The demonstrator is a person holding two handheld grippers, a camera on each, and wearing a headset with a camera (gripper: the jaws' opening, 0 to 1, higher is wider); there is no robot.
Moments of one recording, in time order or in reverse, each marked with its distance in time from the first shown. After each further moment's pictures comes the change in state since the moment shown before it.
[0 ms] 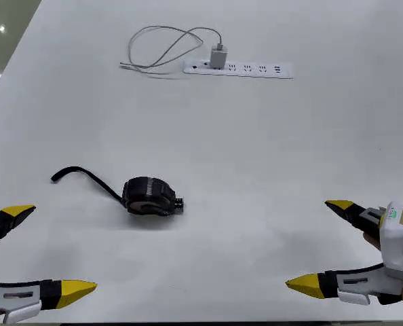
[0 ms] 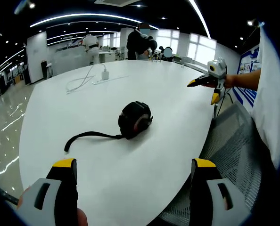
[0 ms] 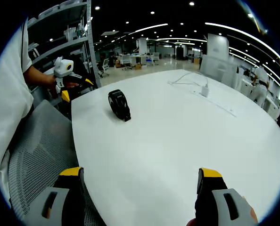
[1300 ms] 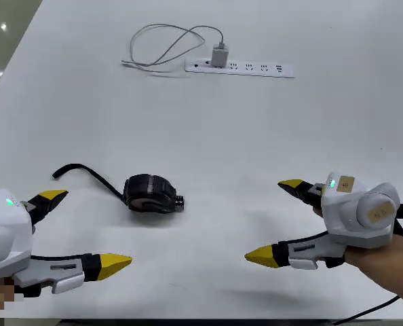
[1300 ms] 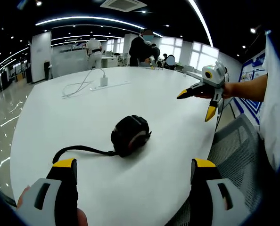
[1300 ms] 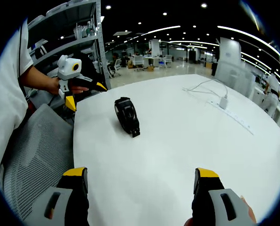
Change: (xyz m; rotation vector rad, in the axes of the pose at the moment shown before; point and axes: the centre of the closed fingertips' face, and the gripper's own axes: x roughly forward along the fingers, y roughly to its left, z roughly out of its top) left arm 0.033 -0.012 0.027 -0.046 -0.072 -0.006; right arm 0.052 0.013 0.044 -0.075 -0.015 0.093
